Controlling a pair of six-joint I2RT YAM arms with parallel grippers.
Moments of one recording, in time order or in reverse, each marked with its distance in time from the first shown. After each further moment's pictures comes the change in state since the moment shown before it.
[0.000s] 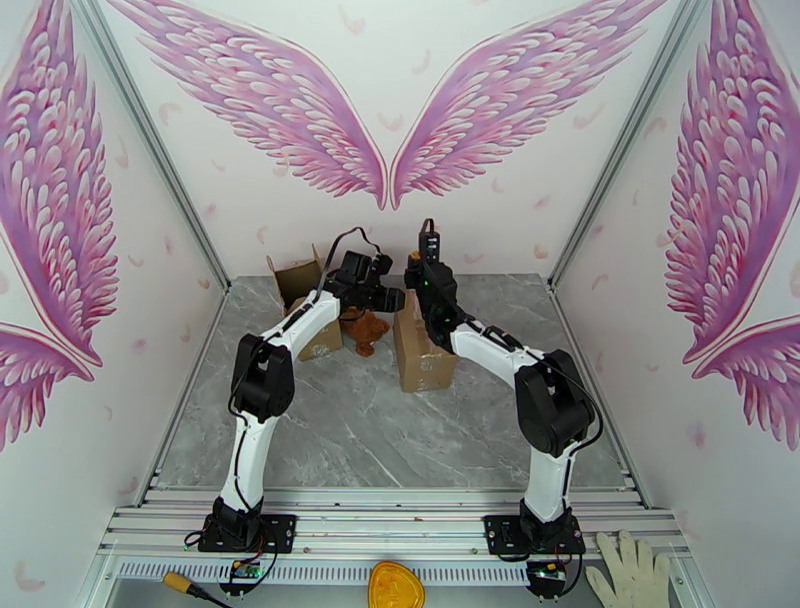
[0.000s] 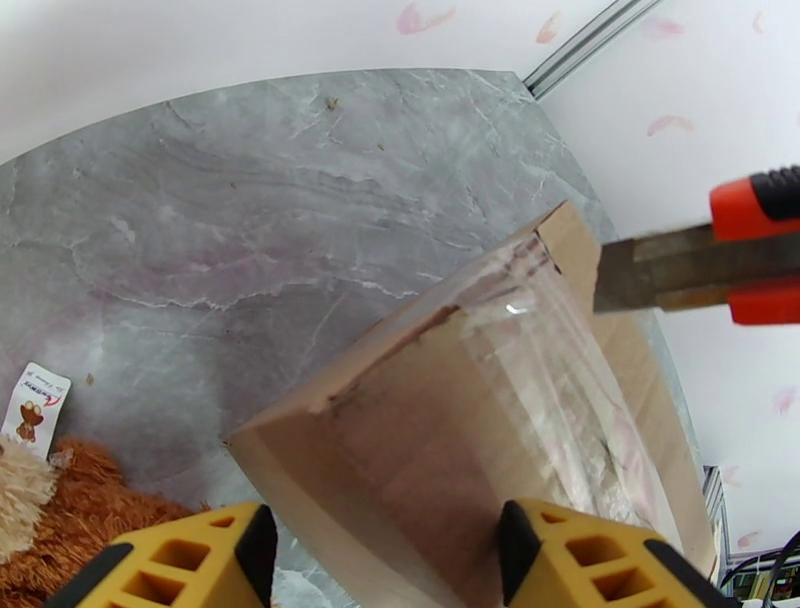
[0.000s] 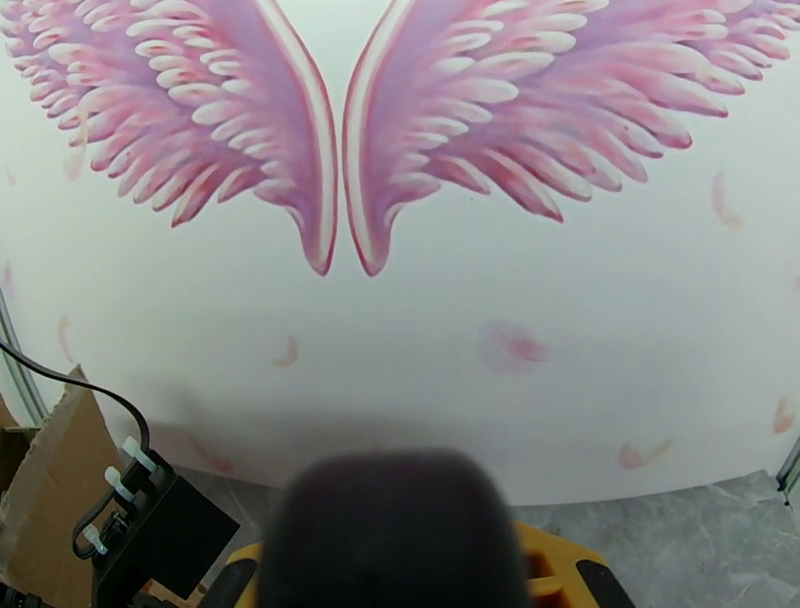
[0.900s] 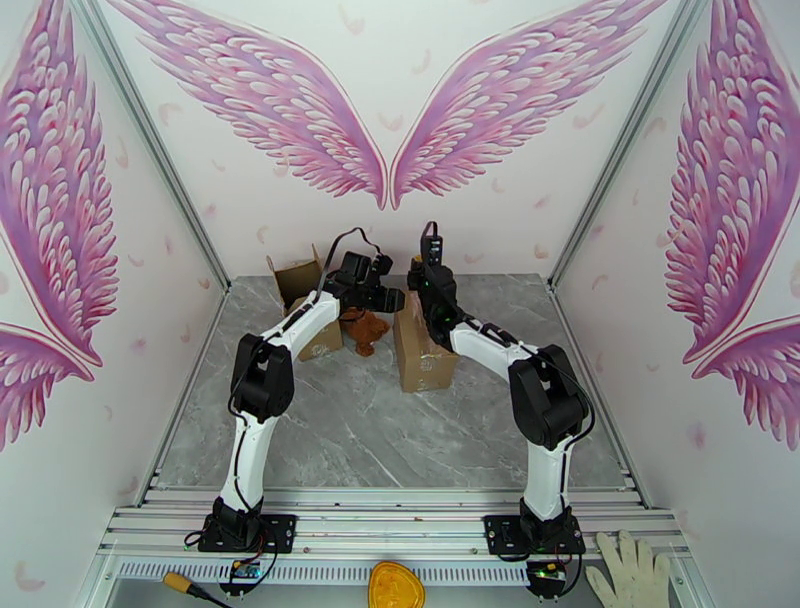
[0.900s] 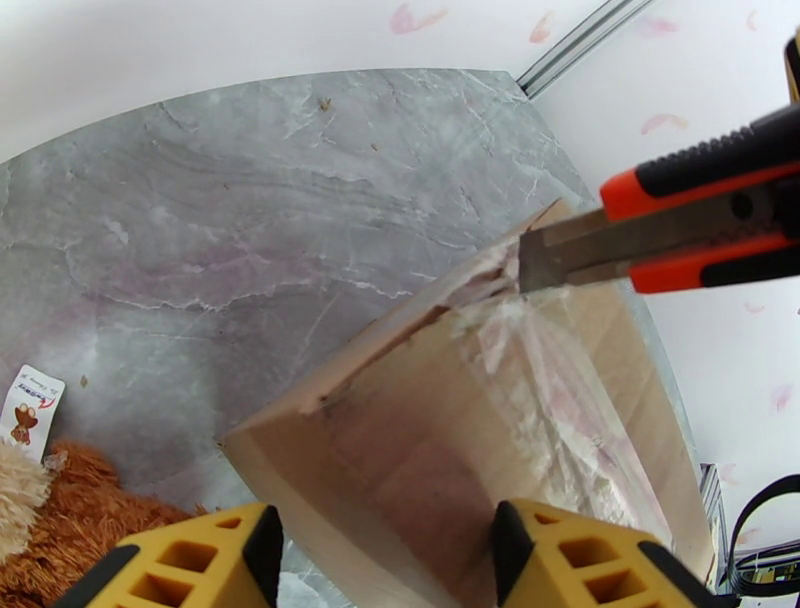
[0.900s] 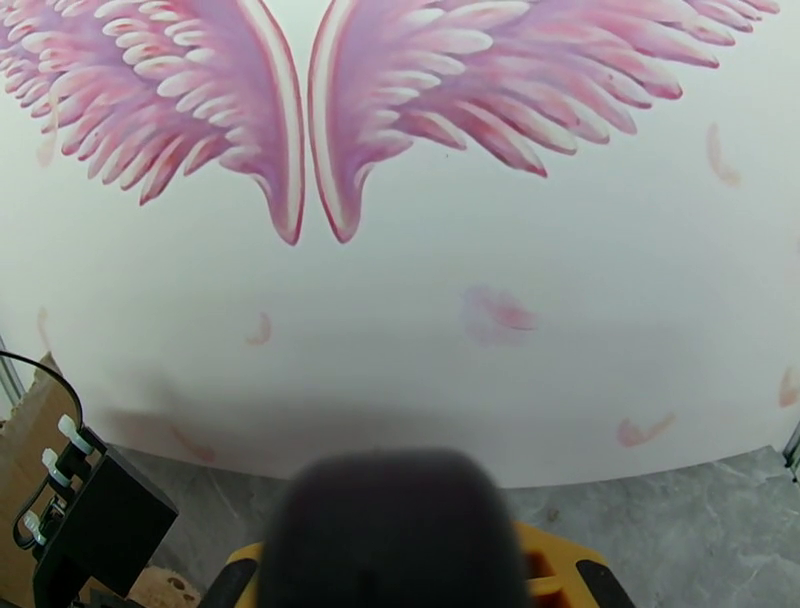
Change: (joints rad) left arm 0.000 -0.003 -0.012 0.014 0.010 0.000; right arm -0.021 0.044 0.004 0.018 -0.005 0.045
